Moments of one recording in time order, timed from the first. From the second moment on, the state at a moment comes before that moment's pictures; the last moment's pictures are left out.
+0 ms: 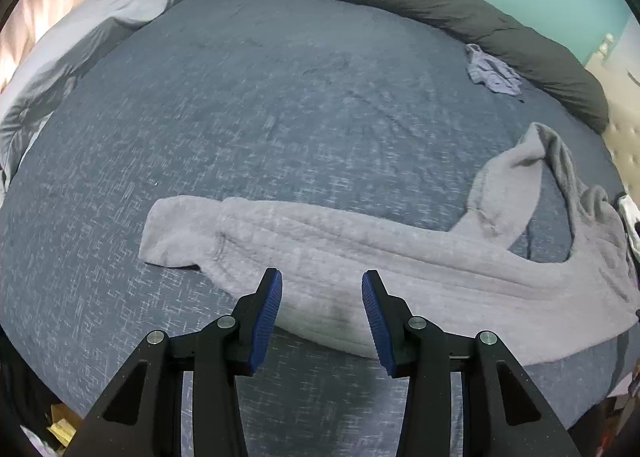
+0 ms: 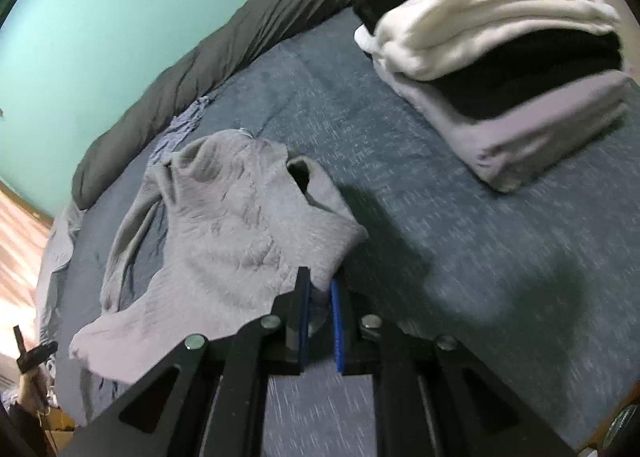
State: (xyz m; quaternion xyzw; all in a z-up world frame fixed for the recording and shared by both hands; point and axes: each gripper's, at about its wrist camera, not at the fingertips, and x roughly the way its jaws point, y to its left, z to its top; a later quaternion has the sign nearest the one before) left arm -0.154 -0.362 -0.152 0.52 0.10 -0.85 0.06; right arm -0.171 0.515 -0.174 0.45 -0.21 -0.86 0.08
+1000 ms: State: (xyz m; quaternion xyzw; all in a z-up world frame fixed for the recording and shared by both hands) left arm -0.171 -0.233 -0.163 0.54 0.07 -0.83 -0.06; right arm -0.166 0.511 -0.209 0.50 -0.12 -0.85 0.12
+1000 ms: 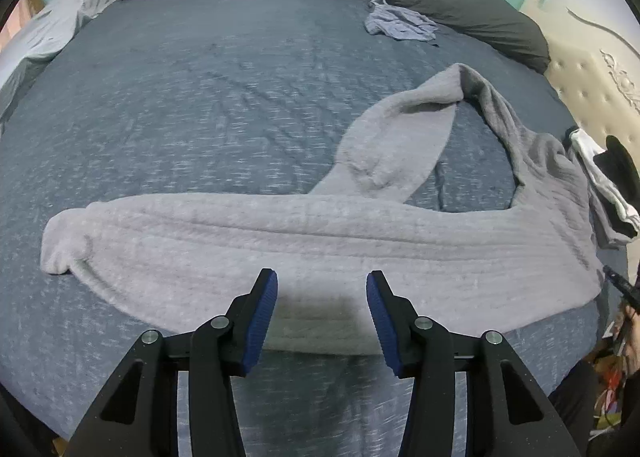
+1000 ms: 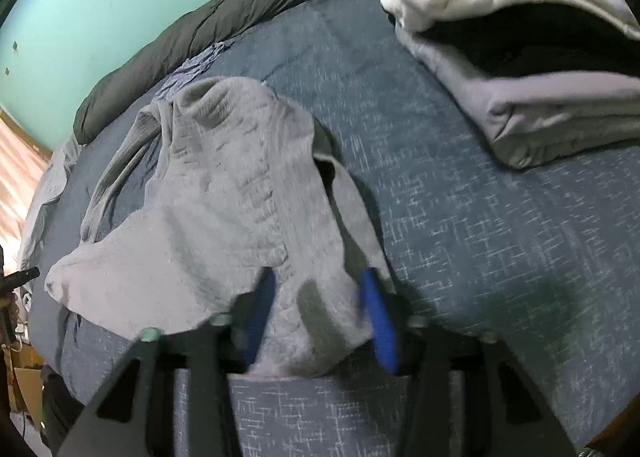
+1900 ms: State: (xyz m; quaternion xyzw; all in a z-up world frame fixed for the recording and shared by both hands) left arm -0.283 -0.206 -0.221 0.56 0.05 -0.82 -0.07; right arm -0.200 0.427 -0.152 0.42 -0.13 -0.88 0.16
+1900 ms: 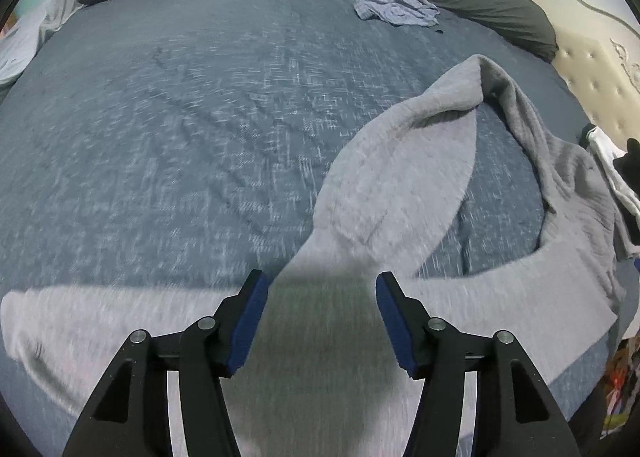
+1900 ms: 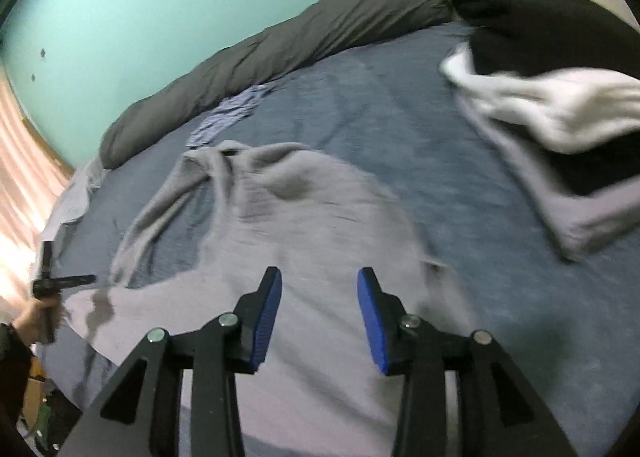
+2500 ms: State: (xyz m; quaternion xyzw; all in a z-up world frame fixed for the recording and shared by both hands) left arm -0.316 -0.181 -0.261 0.56 0.01 -0.82 -0.11; right arm -0.223 0.273 -0.223 0.43 -0.21 -0.83 0.27
